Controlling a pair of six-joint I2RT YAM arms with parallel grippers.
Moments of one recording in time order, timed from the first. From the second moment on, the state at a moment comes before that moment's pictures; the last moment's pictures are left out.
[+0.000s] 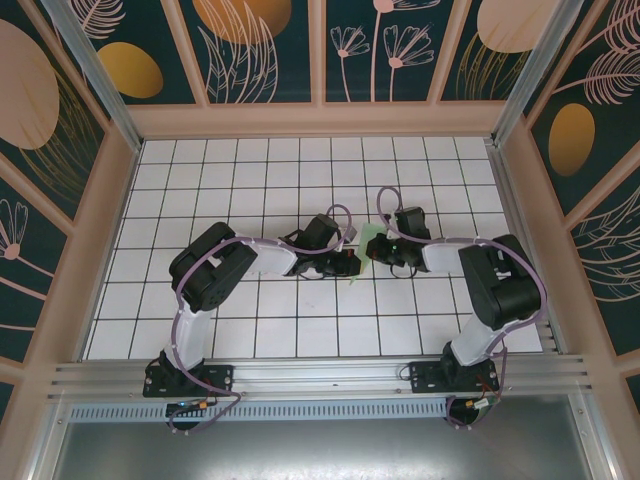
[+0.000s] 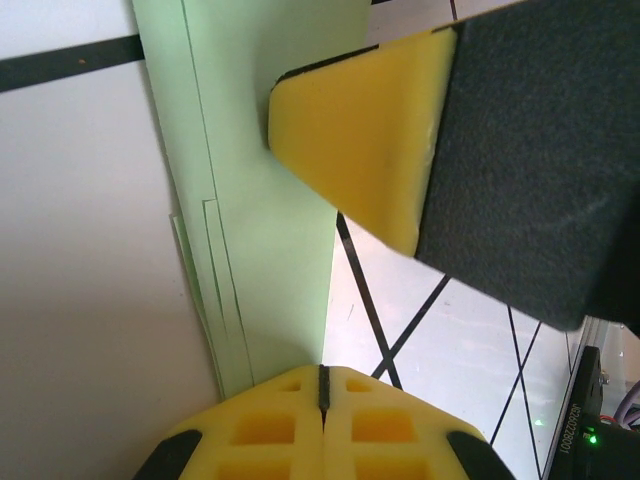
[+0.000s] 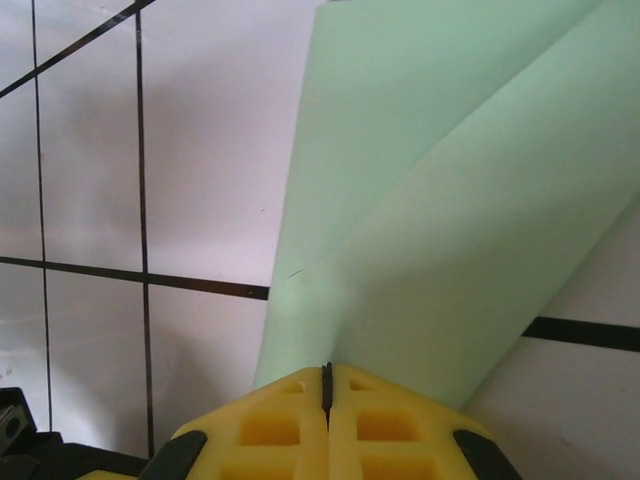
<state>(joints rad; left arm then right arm) -0.80 2.08 1.08 0.20 0.55 -0.74 0.34 1.67 0.67 0.10 -0.40 0.56</state>
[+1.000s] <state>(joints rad) -0.80 2.07 1.06 0.25 0.55 -0.74 0.10 1.82 0.82 0.09 -0.50 0.49</state>
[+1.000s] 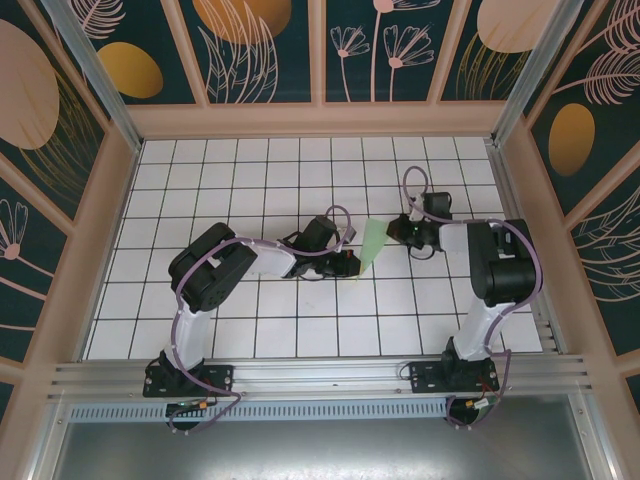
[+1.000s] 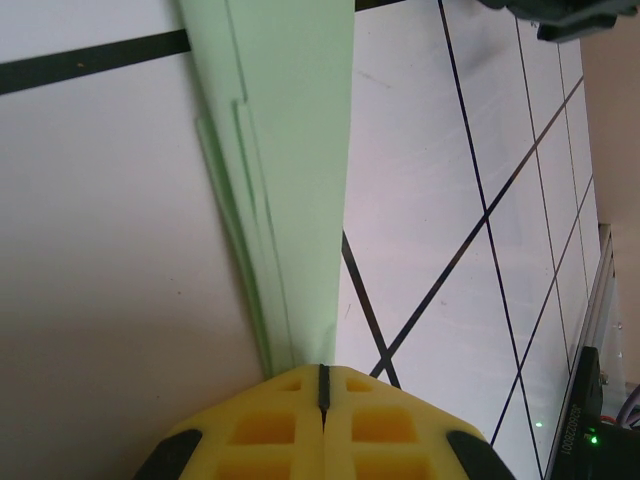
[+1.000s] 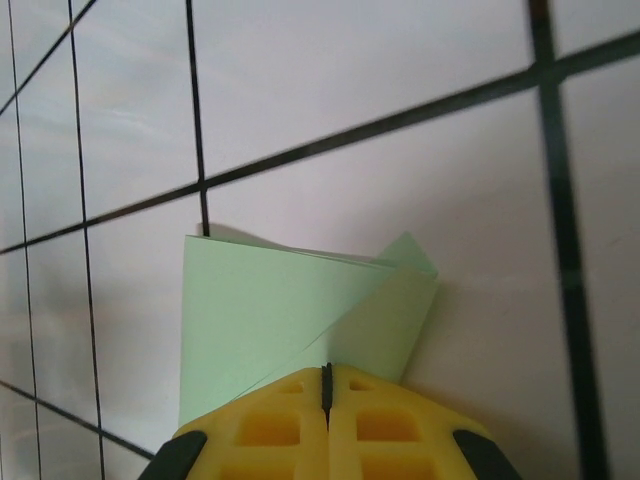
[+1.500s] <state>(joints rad) -0.78 1.94 0.93 0.20 0.46 -0.74 0.09 1.84 0.86 0.07 -0.52 0.47</state>
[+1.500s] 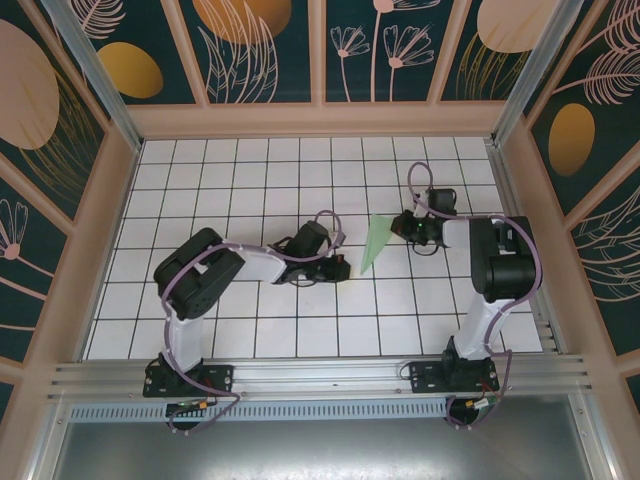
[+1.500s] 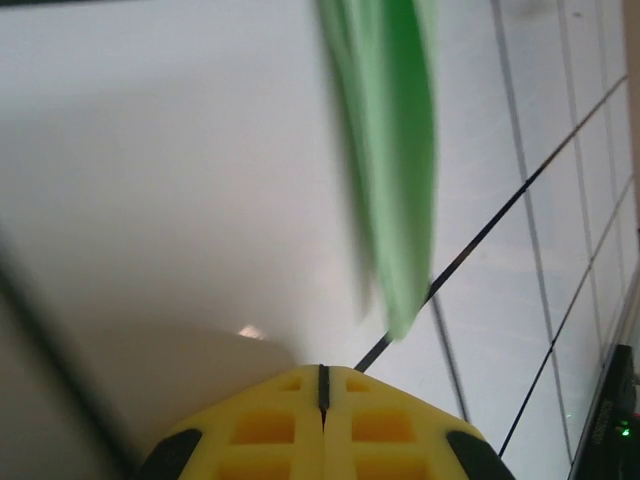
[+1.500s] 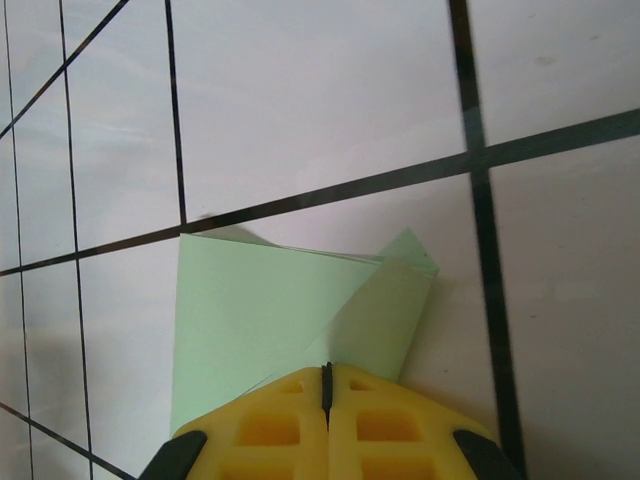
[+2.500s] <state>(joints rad) -0.83 2.09 1.24 0.00 0.40 -0.59 0.23 1.80 0.81 0.09 -0.49 0.50</state>
